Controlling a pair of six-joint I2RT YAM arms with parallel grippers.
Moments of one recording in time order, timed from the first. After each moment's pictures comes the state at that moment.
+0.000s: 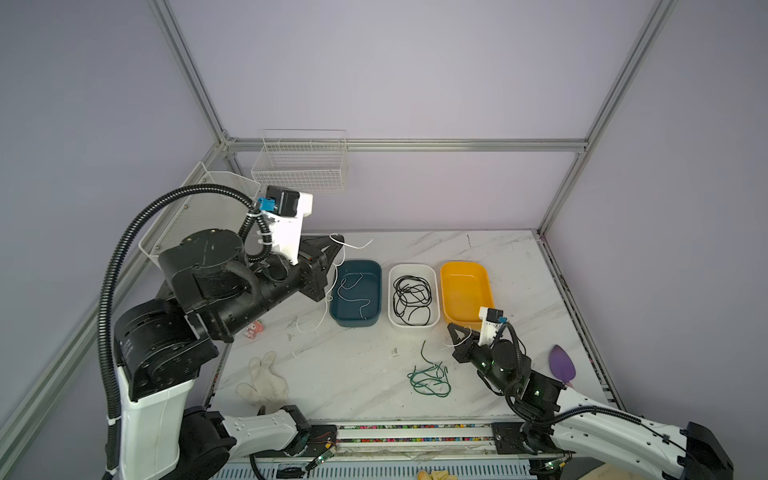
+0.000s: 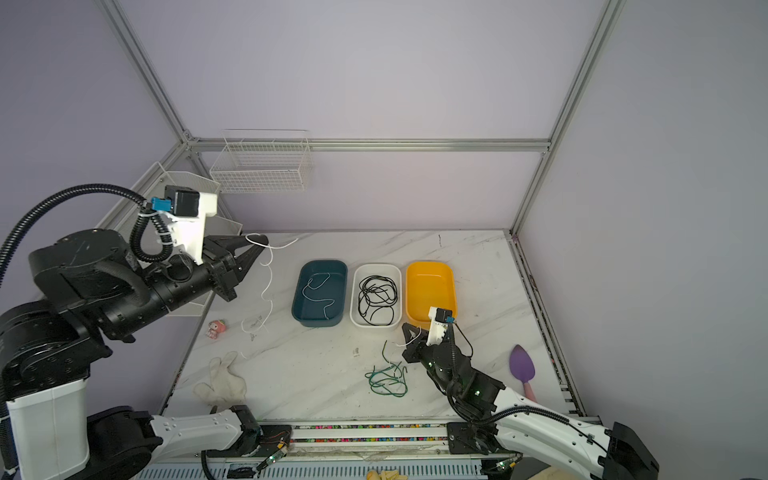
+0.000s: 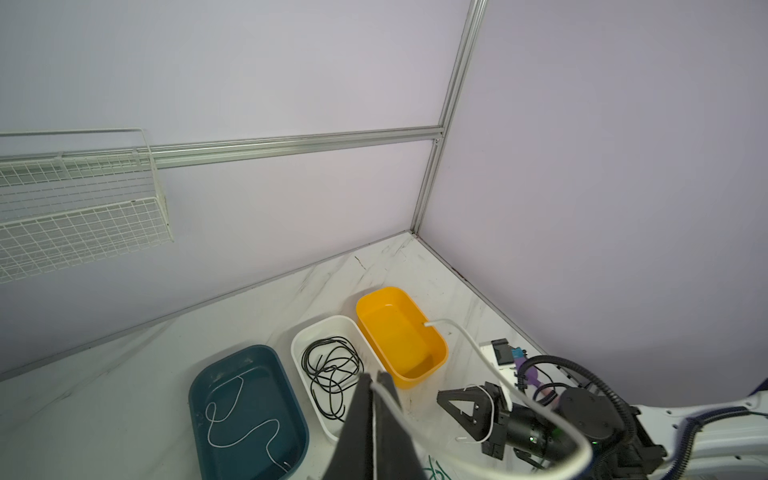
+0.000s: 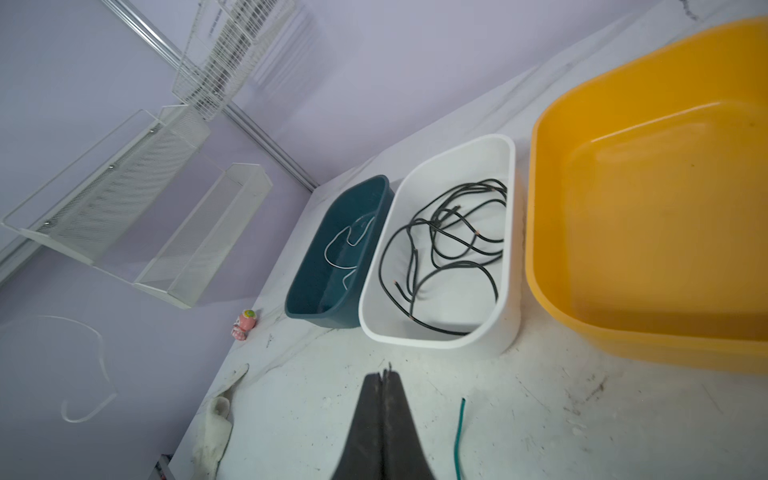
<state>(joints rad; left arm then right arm) -0.77 1.20 2.17 -1.15 -0.15 -0.17 0.95 0.71 0.31 0.23 0.33 0.76</state>
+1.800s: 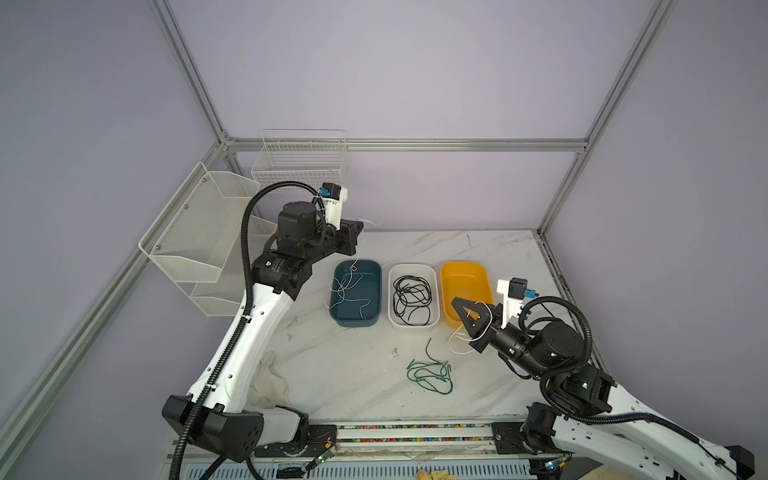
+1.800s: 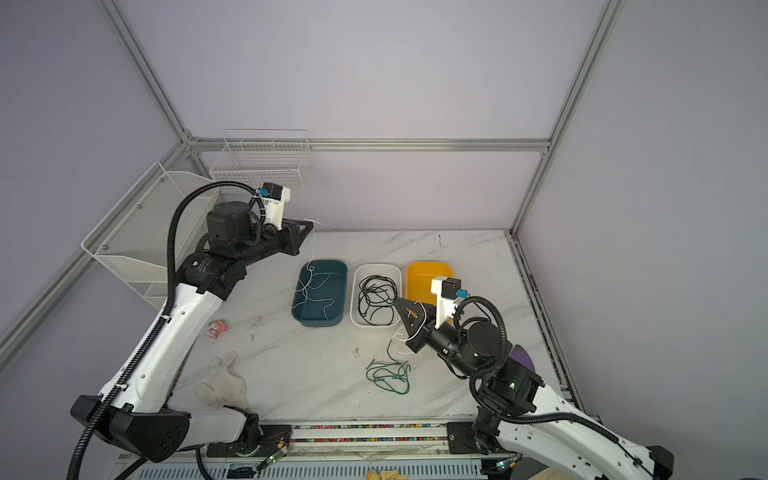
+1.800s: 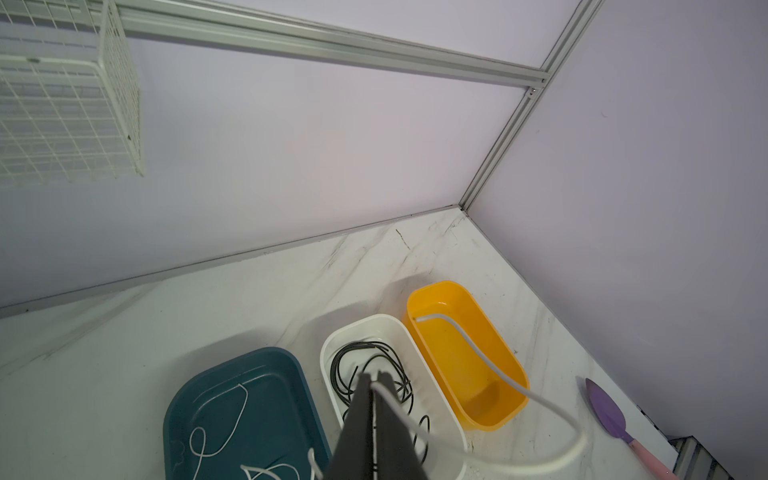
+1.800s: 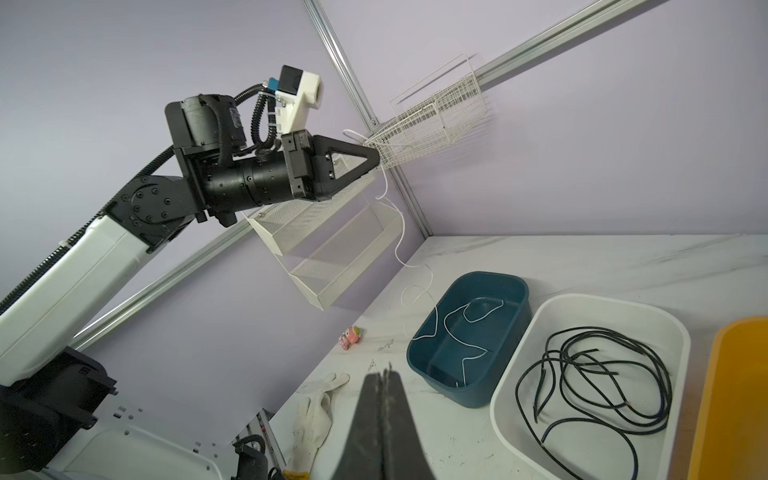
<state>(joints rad) -0.27 1.34 1.55 -0.53 0.30 -0.21 0.95 0.64 0.73 -0.01 0.08 0.52</state>
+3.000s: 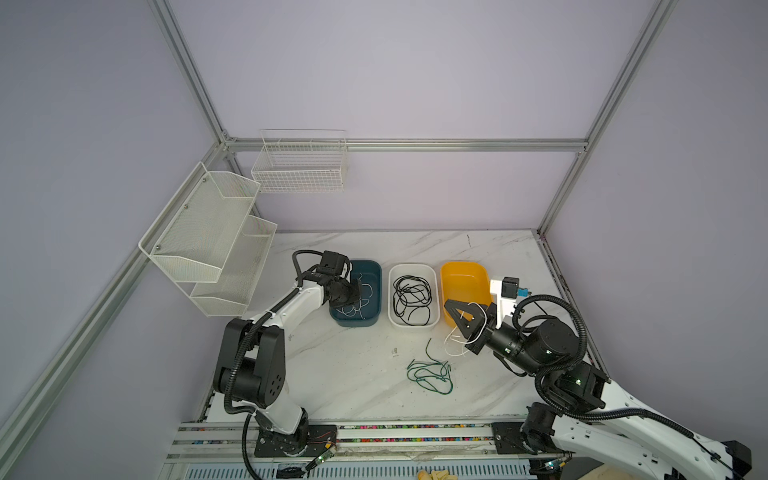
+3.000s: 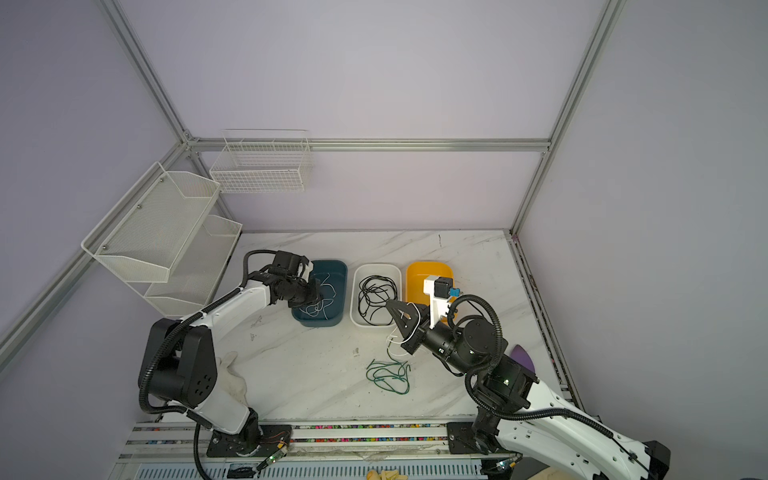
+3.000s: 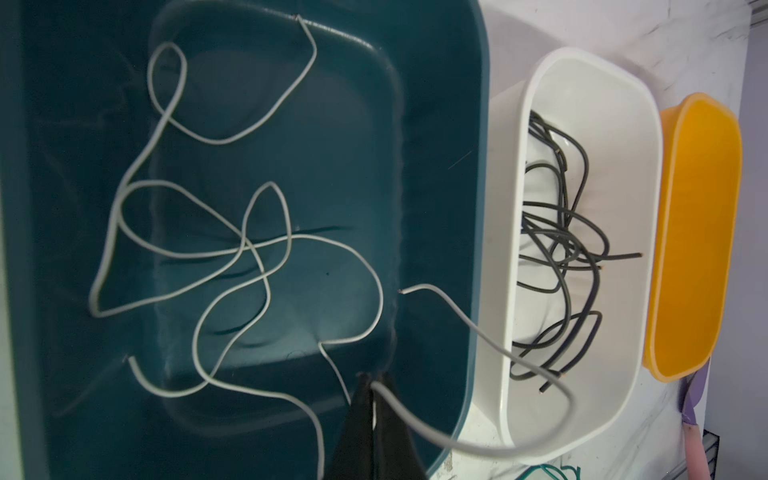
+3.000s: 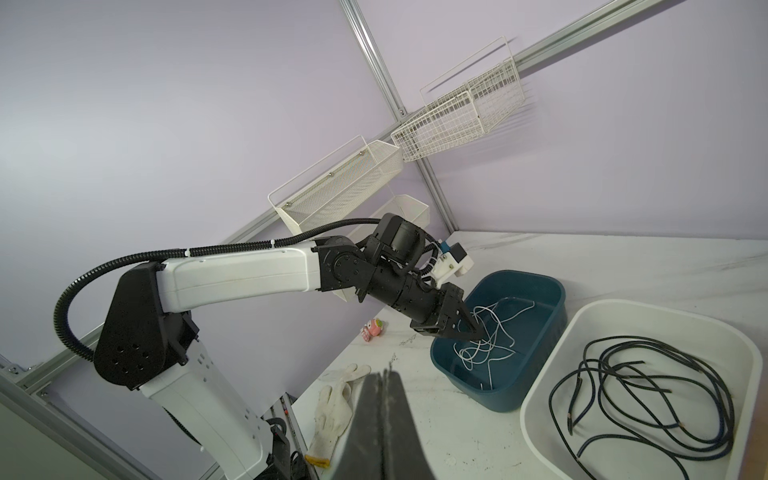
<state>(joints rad) -0.24 1.62 1.15 -0.57 0.26 -0.44 0.95 0.67 0.73 0.05 0.00 0.52</state>
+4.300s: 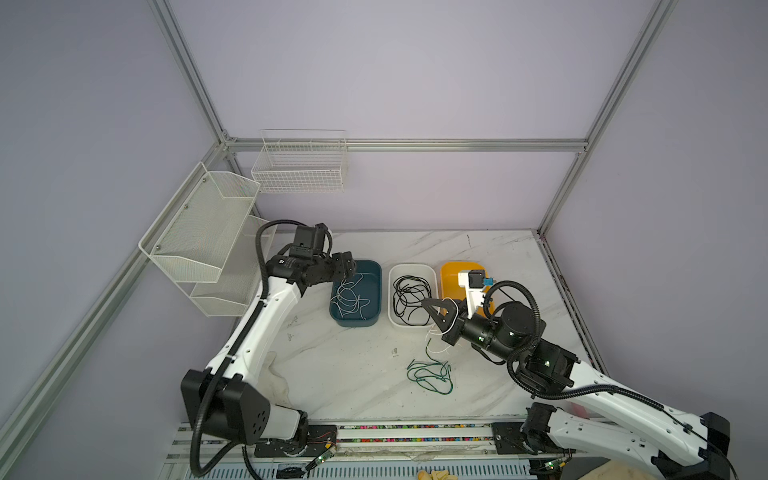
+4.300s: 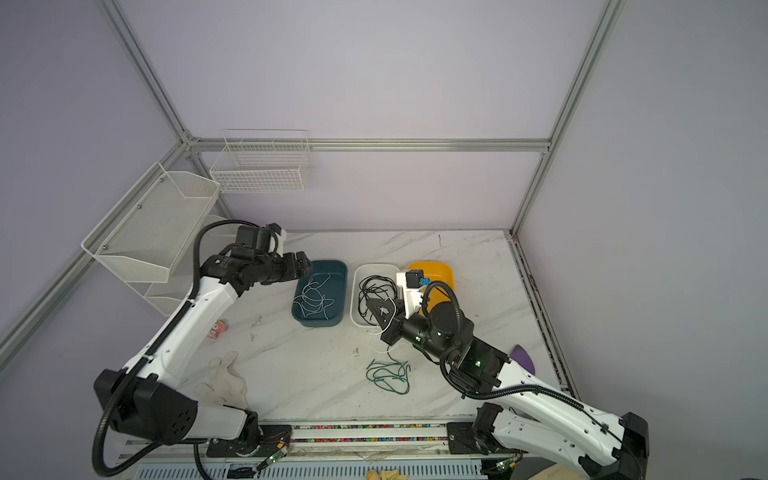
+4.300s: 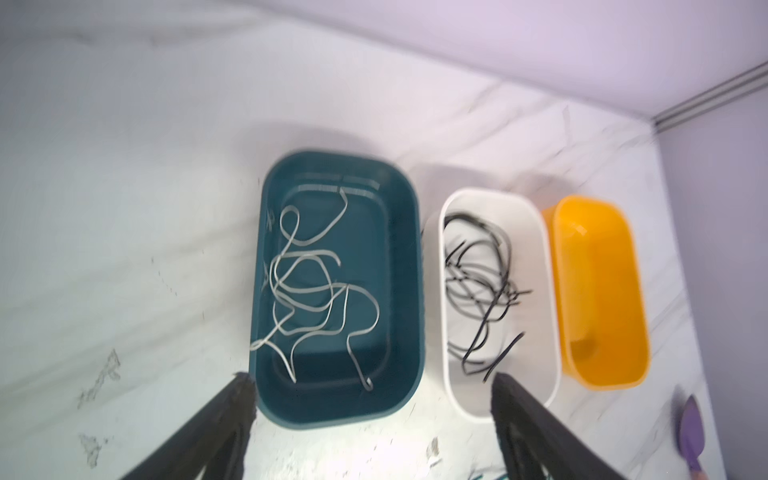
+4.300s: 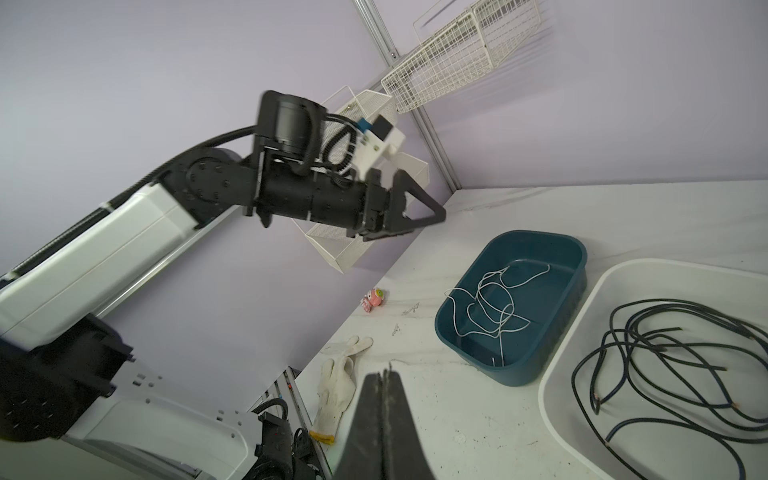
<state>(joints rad) -0.19 1.33 1.39 -0.77 0.09 -0.39 0.95 0.92 0.81 0.09 -0.05 0.58</state>
